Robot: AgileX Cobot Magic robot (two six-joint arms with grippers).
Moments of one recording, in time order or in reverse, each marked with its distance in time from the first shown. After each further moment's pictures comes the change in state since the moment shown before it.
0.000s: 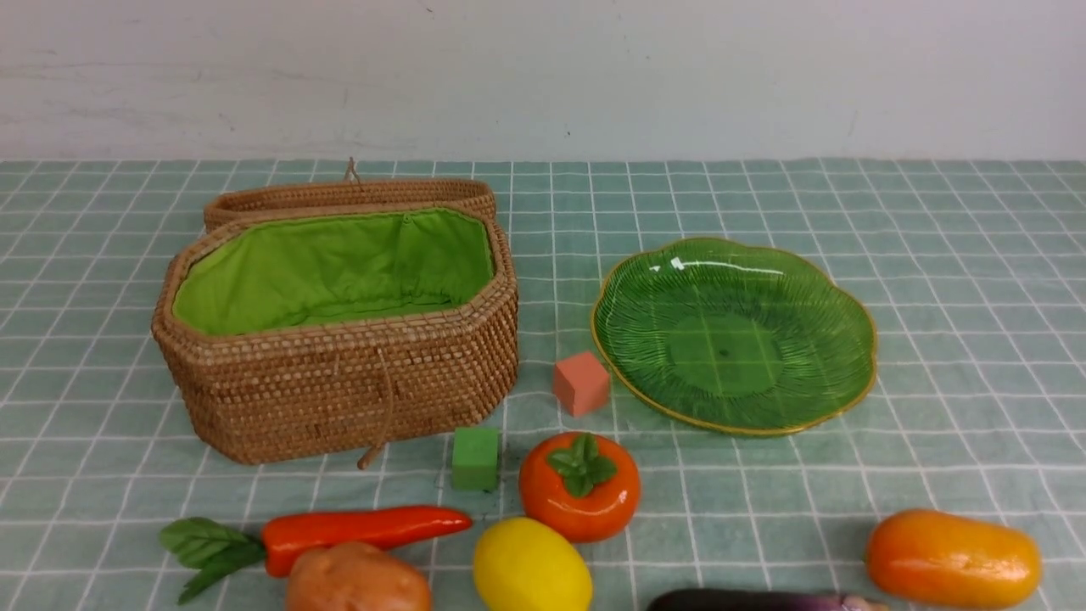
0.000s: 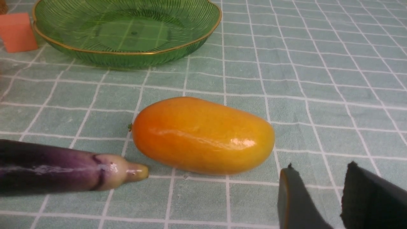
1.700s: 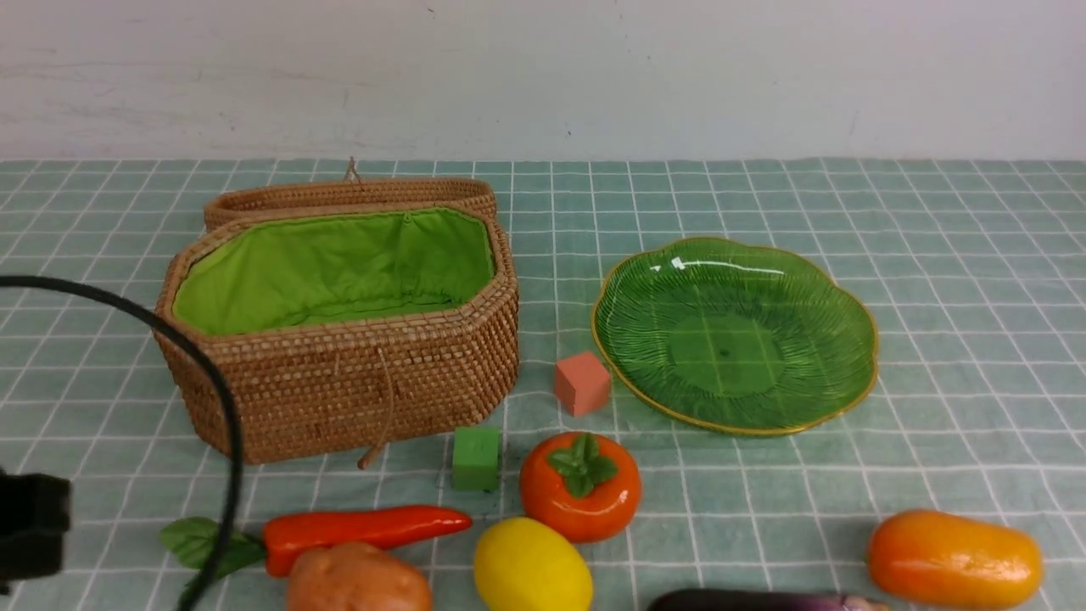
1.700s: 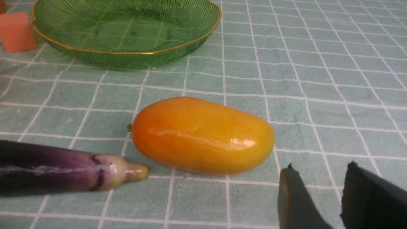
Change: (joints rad) right arm 0.000 0.000 0.000 0.000 0.000 0.000; left arm 0.000 0.910 -0.812 -0.261 0.627 0.238
